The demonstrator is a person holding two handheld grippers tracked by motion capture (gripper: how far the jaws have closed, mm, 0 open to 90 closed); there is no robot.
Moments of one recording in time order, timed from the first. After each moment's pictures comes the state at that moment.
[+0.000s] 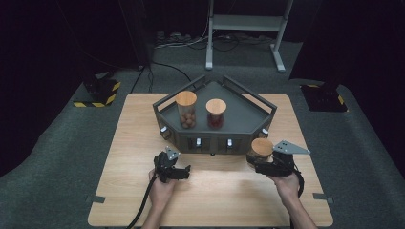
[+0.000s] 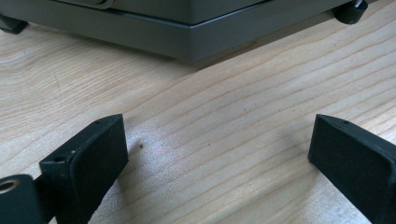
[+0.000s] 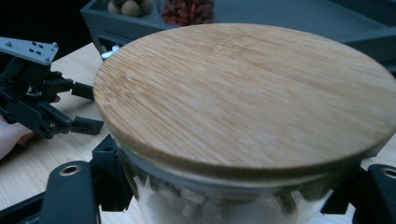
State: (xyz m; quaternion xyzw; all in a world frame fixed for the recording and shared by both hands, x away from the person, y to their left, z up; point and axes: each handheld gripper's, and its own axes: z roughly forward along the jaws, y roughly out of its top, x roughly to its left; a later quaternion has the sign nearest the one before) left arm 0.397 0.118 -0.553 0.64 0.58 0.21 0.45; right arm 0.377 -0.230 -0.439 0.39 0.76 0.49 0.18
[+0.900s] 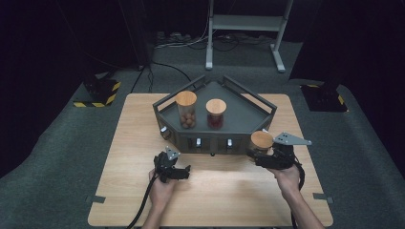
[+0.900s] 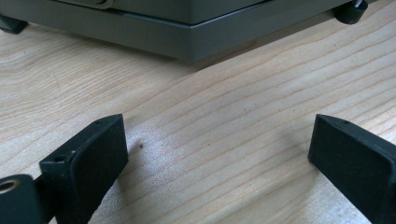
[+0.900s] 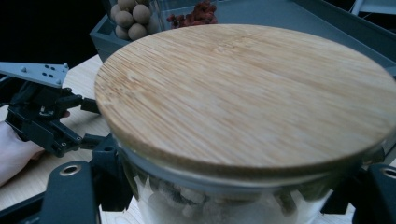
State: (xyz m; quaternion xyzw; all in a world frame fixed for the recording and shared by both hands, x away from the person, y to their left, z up) left arm 0.397 0.118 -0.553 0.64 0.58 0.21 0.45; right arm 0.389 -0.226 -0.417 0.39 0.76 0.50 0.16
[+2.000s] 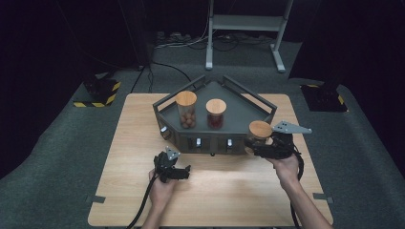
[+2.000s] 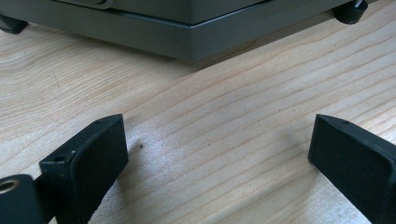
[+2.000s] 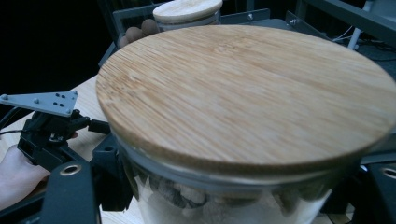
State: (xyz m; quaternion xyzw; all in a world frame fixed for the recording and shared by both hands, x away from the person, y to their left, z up) left arm 0.397 0.119 -0.553 0.64 0.58 0.21 0.45; right arm 0.406 -0.218 -0.390 0.38 0.75 0.51 0.16
